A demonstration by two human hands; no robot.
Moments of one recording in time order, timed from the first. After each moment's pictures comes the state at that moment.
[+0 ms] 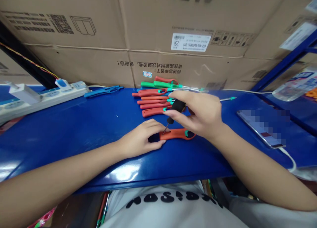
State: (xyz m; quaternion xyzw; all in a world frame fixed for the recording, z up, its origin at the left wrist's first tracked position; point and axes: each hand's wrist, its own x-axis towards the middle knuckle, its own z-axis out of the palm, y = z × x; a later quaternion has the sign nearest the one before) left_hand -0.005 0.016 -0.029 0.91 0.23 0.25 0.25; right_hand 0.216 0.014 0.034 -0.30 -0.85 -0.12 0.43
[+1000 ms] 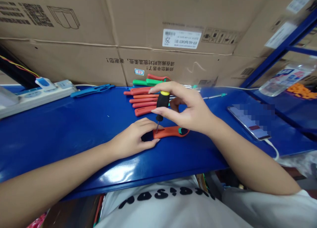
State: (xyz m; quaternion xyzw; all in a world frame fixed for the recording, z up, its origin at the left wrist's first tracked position) left_hand -0.005 0.018 -0.033 0.91 0.24 0.24 0.25; right_hand 0.216 0.015 0.040 -0.29 -0.87 0.07 0.40
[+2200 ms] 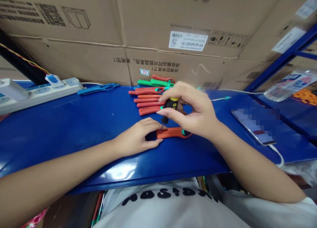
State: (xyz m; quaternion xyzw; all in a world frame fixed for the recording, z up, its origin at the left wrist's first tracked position) left_hand -0.003 0.016 -0.027 0.91 0.24 0.24 0.25; right_hand 0.208 0.012 0.041 -0.23 -0.85 0.07 0.46
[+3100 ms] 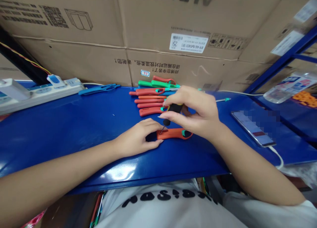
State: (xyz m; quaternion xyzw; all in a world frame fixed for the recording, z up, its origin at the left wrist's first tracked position) left_hand -0.003 0.016 -0.028 0.91 0.23 0.24 0.25; right_hand 0.213 0.013 0.043 -0.20 -0.87 0.00 0.46
